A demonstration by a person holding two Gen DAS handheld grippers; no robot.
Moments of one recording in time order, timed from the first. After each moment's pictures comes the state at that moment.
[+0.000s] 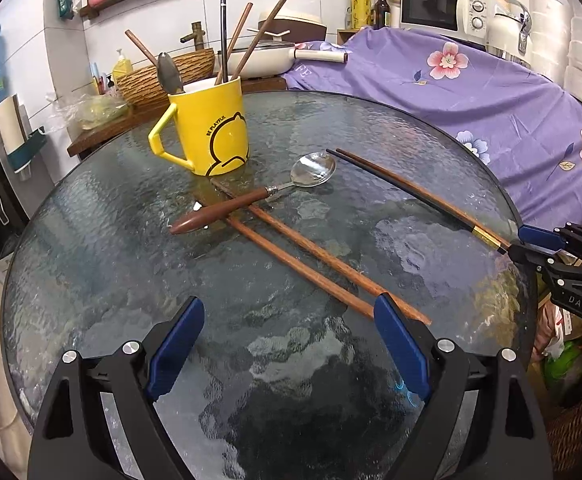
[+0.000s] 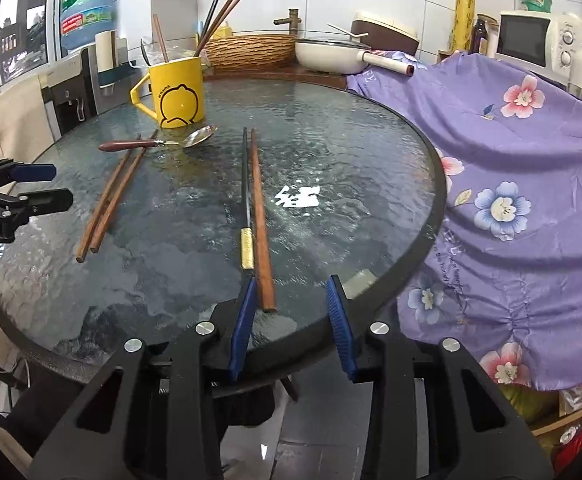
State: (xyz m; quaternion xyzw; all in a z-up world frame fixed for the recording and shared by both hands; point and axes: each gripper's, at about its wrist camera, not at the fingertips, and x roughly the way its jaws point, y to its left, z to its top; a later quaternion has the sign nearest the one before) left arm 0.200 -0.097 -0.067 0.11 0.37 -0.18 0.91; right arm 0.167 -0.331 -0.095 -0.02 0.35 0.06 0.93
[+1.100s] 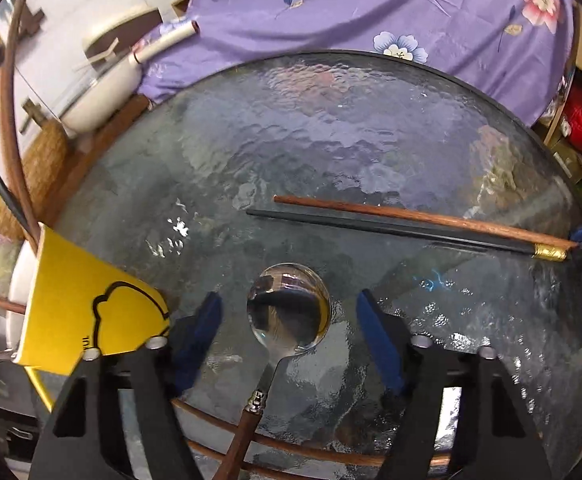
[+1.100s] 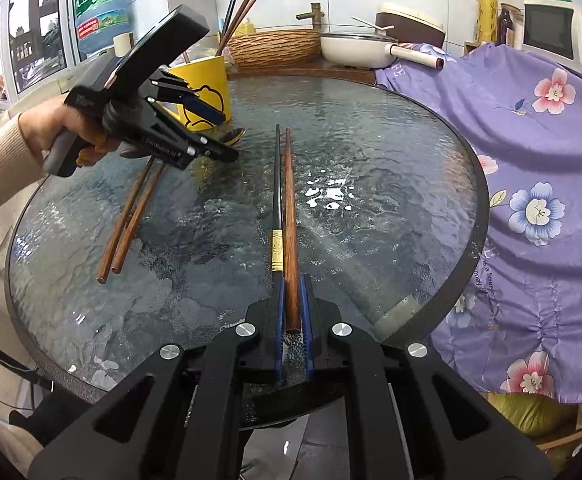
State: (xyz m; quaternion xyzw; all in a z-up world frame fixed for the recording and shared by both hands) left arm 0.360 -0.195 -0.079 0.35 0.39 -0.35 0.78; right arm 0.191 -0.323 -0.092 0.00 0.37 0.11 0.92
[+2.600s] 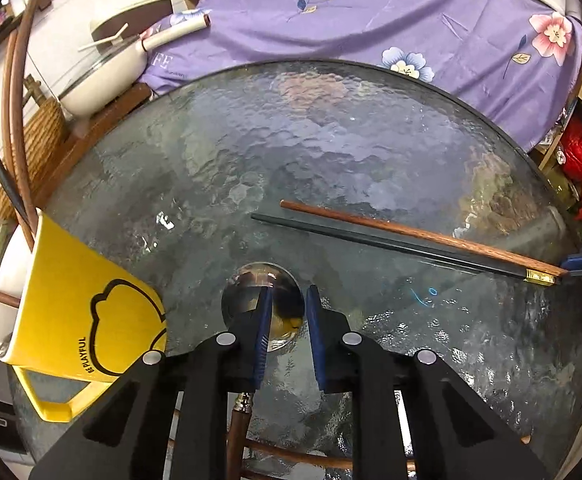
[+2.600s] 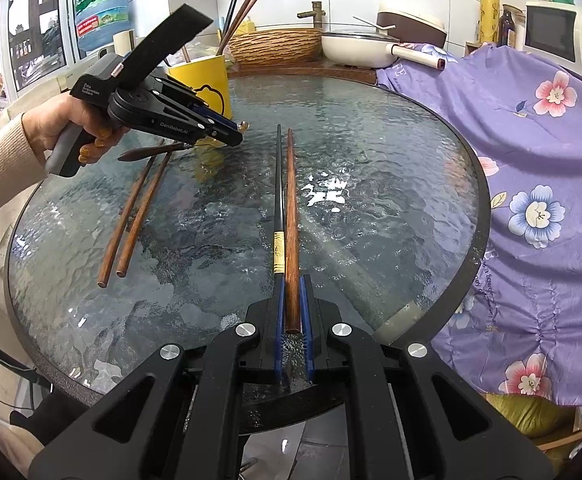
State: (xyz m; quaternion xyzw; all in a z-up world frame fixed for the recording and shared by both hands) left arm 0.368 -0.192 -0.072 0.31 0.40 -0.36 0.79; right arm 0.194 -0.317 -0.092 0.00 0.37 0.11 0.92
